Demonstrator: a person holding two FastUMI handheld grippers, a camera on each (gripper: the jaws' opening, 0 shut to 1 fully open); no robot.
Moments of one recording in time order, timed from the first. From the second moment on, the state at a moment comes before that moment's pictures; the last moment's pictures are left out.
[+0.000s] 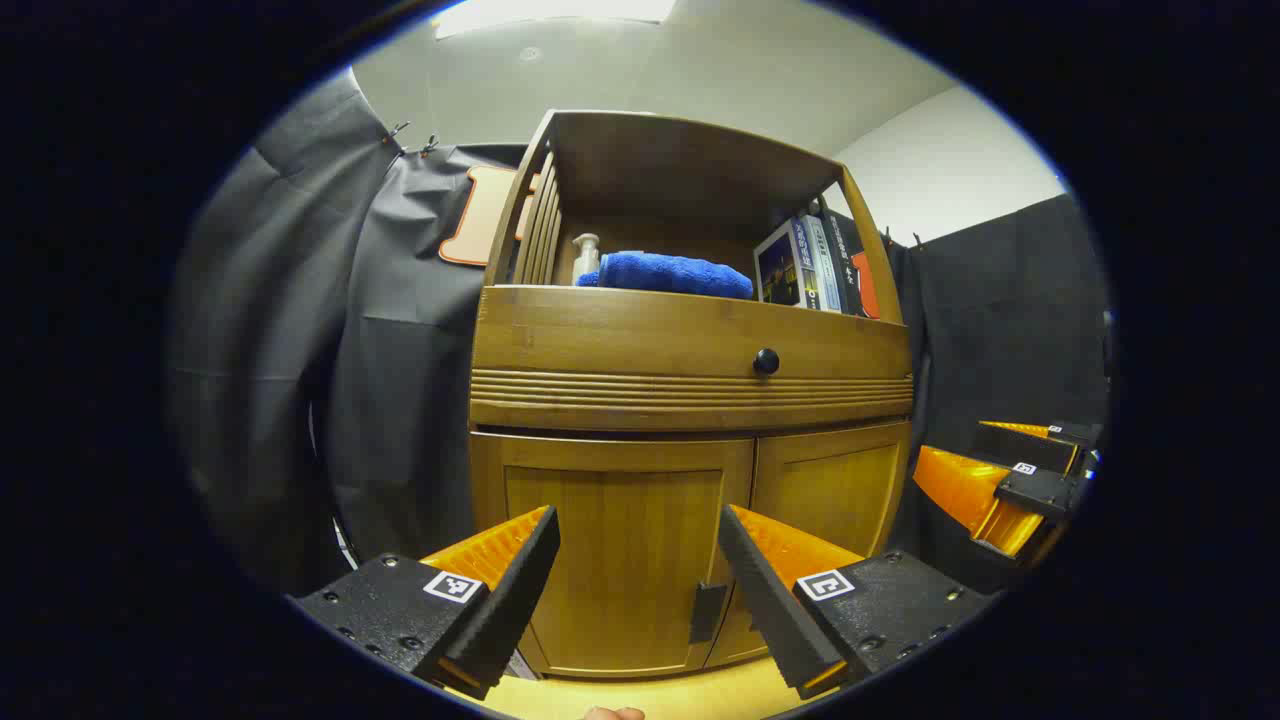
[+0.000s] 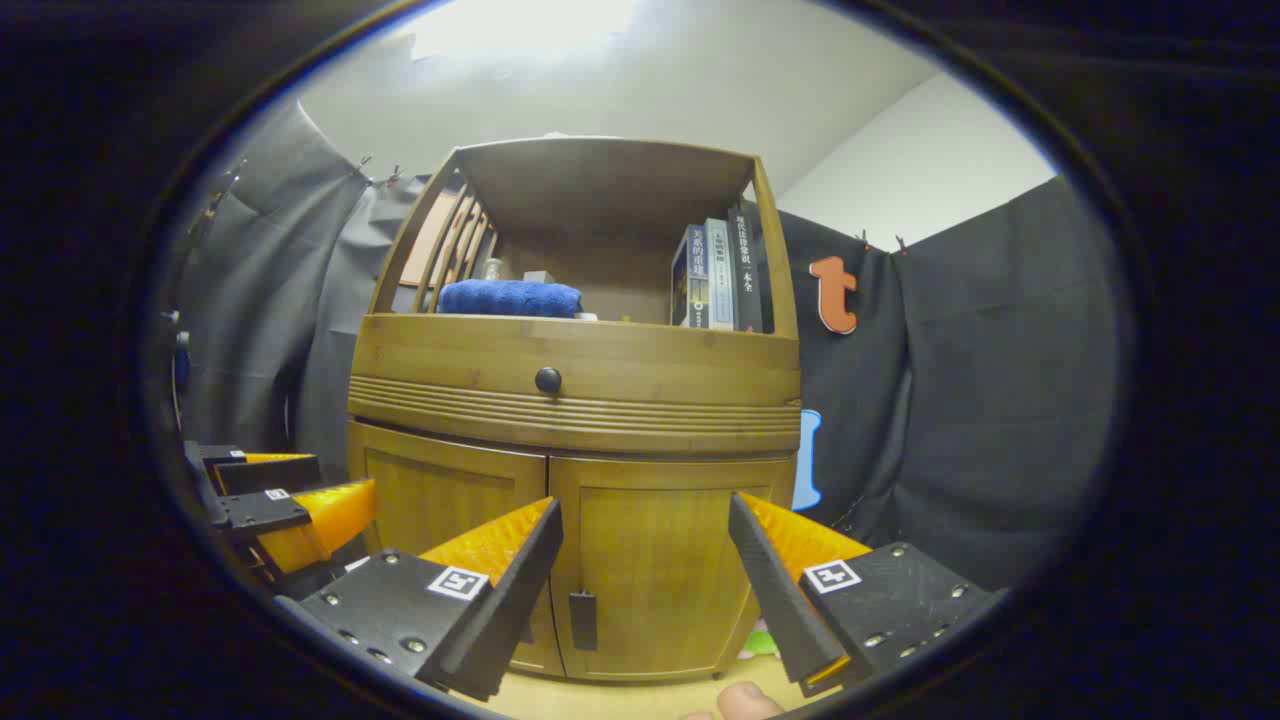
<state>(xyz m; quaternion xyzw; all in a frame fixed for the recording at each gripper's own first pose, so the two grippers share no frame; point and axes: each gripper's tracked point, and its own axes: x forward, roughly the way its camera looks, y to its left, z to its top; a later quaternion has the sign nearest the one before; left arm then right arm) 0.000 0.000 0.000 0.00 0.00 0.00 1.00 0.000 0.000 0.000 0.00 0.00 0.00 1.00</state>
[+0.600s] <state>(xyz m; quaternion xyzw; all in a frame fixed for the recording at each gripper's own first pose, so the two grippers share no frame) -0.005 0.006 0.001 0.00 0.00 0.02 1.00 0.001 0.002 -0.007 0.00 0.01 0.00 1.00</state>
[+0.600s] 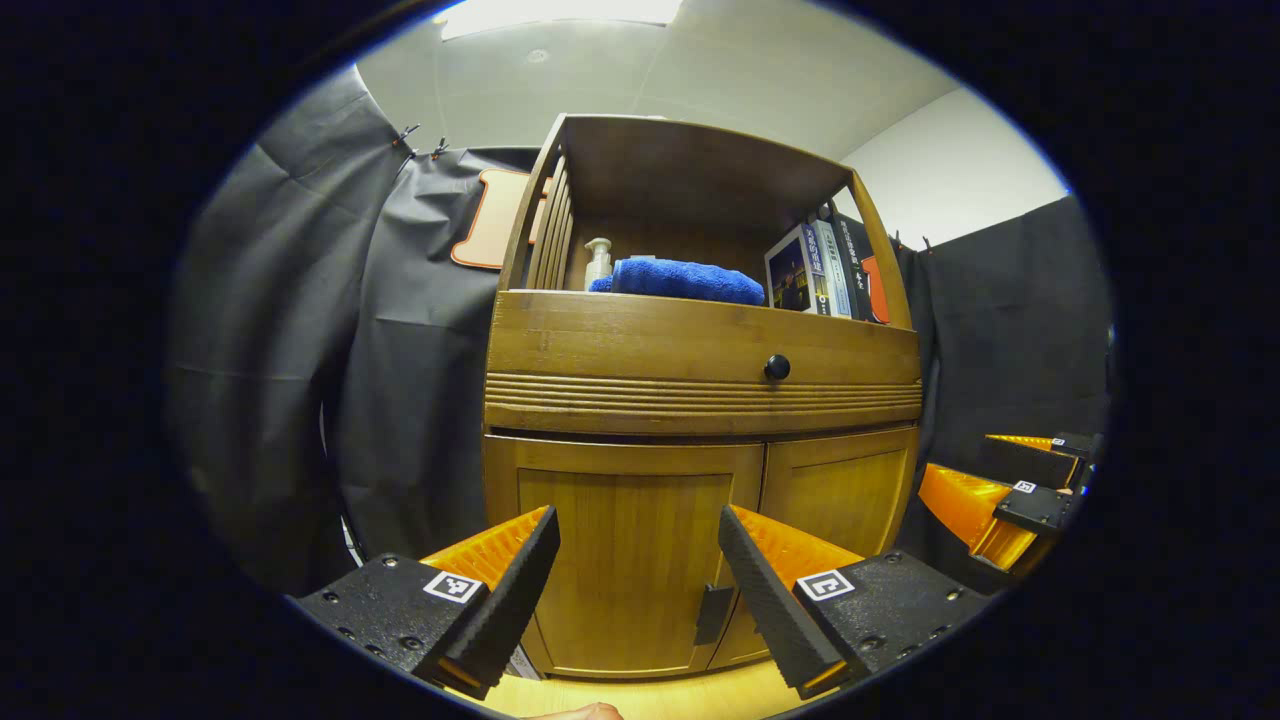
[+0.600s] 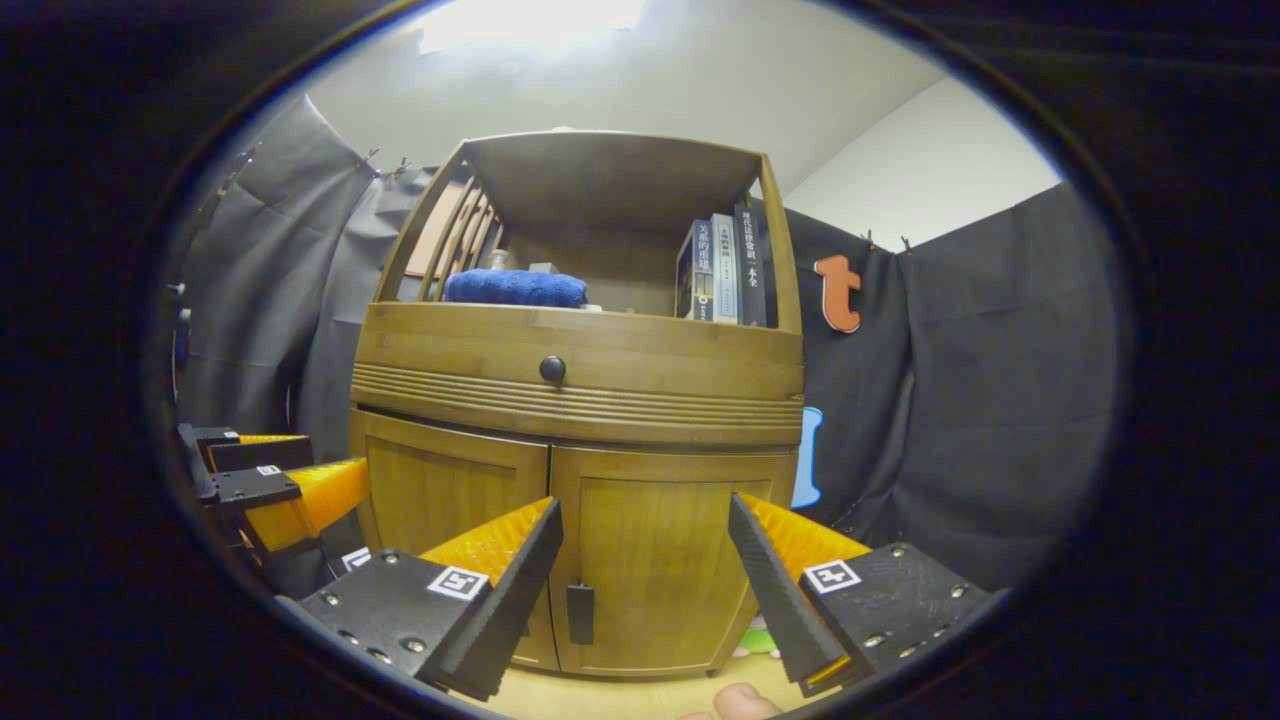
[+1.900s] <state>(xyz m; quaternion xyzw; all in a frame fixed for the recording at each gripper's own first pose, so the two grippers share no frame) -0.037 0.132 -0.030 0.02 0.04 0.17 0.99 0.093 0.059 -0.194 0.02 0.19 0.03 0.98</state>
